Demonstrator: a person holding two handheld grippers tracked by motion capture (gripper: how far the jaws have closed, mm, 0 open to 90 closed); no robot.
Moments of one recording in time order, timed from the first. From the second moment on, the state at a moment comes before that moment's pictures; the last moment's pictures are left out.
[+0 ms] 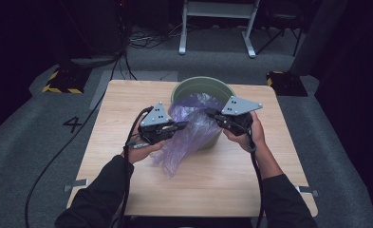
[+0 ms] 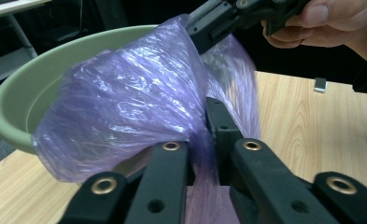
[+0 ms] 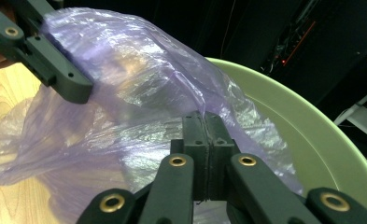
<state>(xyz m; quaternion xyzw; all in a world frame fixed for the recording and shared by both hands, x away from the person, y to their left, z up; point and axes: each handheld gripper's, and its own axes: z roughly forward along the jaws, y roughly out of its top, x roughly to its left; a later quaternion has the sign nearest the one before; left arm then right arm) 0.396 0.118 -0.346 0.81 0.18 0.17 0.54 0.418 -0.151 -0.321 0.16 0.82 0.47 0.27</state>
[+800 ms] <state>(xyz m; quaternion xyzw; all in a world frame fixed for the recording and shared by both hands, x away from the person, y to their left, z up) 0.389 0.115 -0.364 0.84 0.16 0.14 0.50 0.465 -0.154 -0.322 0.28 0.82 0.42 0.25</state>
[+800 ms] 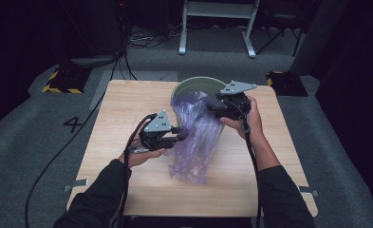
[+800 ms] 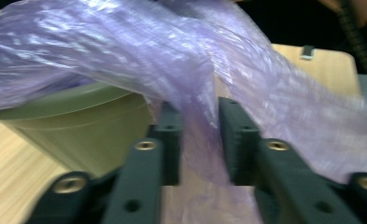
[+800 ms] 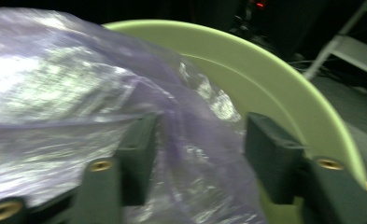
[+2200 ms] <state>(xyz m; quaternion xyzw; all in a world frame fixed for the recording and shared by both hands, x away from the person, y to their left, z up) 0.403 0.133 -0.355 0.80 0.22 0.14 0.54 0.435 -0.185 -0.318 0.20 0.80 0.52 0.23</state>
